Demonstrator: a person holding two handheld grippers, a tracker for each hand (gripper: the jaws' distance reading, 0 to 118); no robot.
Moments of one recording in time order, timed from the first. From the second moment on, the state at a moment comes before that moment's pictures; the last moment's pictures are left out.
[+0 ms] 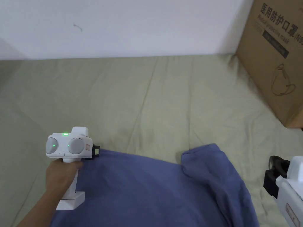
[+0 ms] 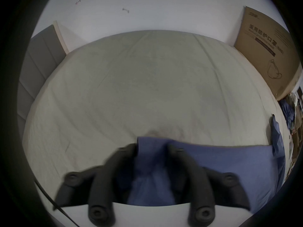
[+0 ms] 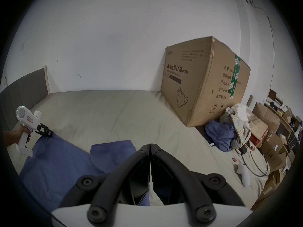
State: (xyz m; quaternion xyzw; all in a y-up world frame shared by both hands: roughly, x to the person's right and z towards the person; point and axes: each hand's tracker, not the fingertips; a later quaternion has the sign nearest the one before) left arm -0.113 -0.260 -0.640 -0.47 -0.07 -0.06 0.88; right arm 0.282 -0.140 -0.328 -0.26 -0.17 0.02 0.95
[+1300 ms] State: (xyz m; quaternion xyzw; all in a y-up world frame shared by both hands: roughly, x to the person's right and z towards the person) left arm -0.182 -0.100 -0.485 -0.34 -0.09 0.05 0.94; right arm 0.318 -0.111 -0.354 -0.30 -0.10 0.00 0.95
